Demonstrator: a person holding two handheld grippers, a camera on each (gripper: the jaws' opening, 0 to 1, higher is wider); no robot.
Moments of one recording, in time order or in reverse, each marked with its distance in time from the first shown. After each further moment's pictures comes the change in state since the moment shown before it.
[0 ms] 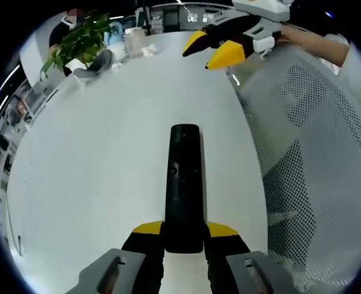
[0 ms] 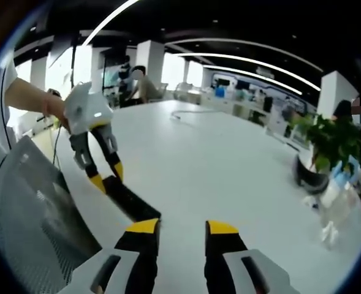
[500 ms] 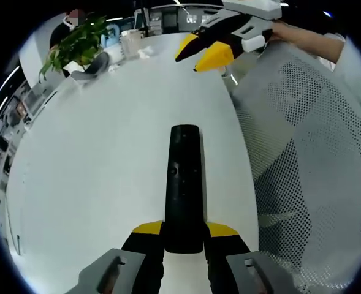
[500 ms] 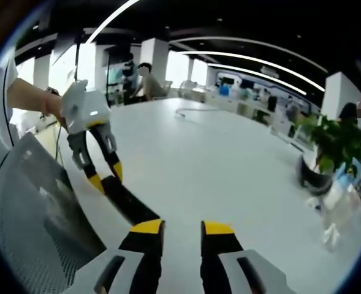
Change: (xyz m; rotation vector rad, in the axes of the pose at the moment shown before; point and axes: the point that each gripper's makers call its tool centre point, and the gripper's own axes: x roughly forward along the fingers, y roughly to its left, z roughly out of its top) left arm 0.000 -0.013 0.001 0.006 -0.008 -0.006; right arm 0.002 0.005 -0.002 -0.015 0.016 0.026
